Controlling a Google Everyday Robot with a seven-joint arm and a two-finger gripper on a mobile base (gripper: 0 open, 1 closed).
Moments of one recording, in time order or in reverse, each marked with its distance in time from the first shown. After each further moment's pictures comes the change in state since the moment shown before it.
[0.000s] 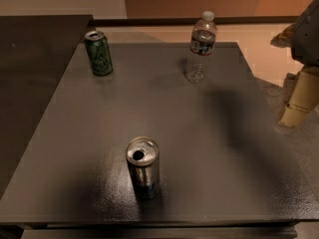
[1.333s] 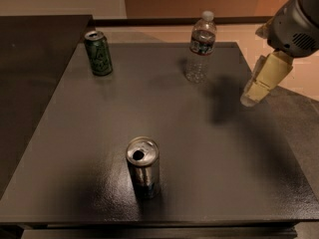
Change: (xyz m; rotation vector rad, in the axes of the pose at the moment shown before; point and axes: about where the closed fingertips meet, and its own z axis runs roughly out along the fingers) arm -0.025 -0.060 0.035 0.041 -0.166 0.120
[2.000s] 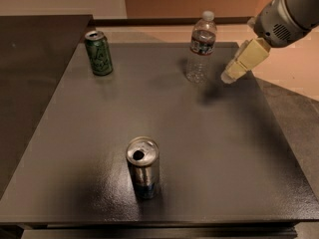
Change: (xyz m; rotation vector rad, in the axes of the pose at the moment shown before) arm -0.025 -0.058 0.033 0.048 -0.174 0.120
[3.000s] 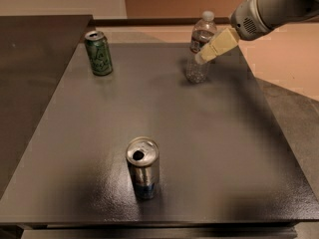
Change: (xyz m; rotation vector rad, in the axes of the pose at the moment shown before) arm -0.050 -0.042 0.057 0.013 -0.181 0.119
